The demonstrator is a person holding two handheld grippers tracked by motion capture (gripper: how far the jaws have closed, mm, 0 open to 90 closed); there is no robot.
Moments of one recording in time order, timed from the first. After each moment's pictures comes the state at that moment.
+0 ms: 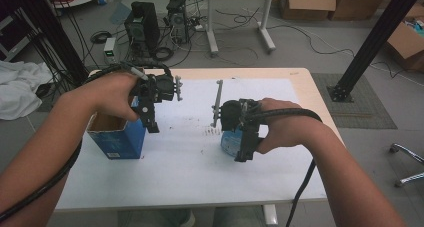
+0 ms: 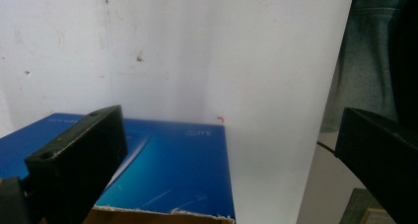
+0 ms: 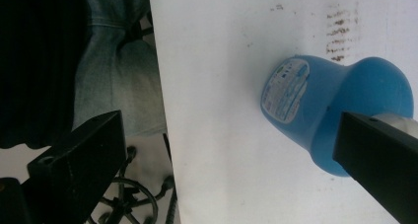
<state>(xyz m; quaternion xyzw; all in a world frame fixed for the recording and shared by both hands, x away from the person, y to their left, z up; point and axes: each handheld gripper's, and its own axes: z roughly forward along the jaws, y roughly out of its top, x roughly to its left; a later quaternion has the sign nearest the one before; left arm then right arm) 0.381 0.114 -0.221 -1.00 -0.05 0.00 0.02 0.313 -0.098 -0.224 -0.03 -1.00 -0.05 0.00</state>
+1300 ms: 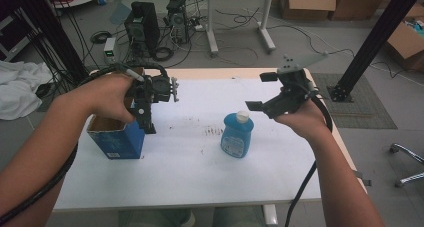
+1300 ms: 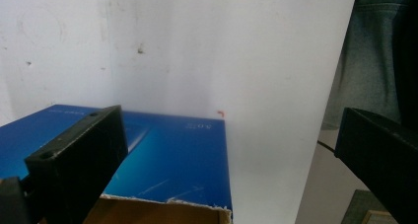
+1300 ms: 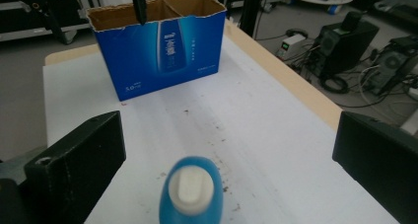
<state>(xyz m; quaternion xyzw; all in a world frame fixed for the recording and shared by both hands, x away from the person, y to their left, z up) 0.377 0.120 -0.221 -1.00 -0.06 -0.01 0.02 0.360 -0.221 -0.225 -0.19 -0.84 -0.50 -0.14</state>
